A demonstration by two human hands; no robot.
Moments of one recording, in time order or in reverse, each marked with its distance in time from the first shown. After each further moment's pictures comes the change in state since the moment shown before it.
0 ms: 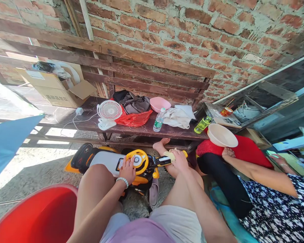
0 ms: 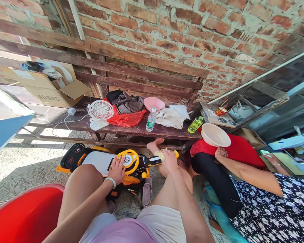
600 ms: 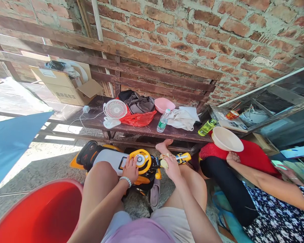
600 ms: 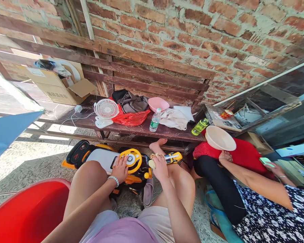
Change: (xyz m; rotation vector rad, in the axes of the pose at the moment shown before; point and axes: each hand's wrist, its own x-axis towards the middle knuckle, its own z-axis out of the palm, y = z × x) left_hand -0.004 0.003 -0.005 -0.055 0.004 0.002; right_hand -0.017 -0.056 0.054 0.132 0.082 -0.176
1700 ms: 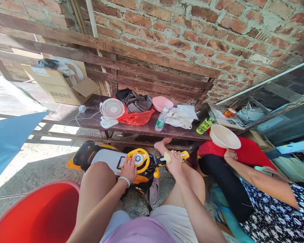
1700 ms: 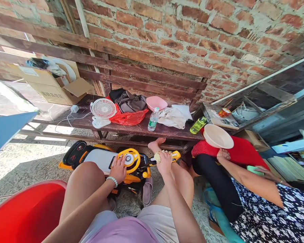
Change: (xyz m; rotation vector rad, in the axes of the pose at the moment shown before) left_hand 0.005 -0.009 0.020 -0.003 0.106 0.024; right_hand 0.012 0.032 -0.003 -0.097 0.187 0.175
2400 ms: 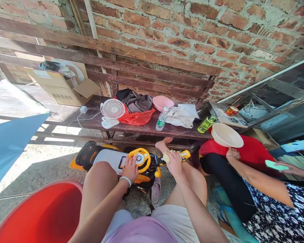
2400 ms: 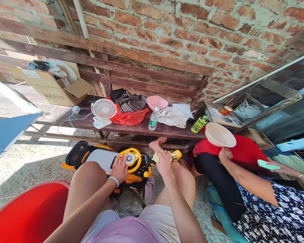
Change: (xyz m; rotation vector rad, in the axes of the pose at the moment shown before) left_hand -0.001 -0.002 0.003 0.002 0.015 0.008; right_hand -0.002 -0.003 0.006 -0.008 -0.040 -0.061
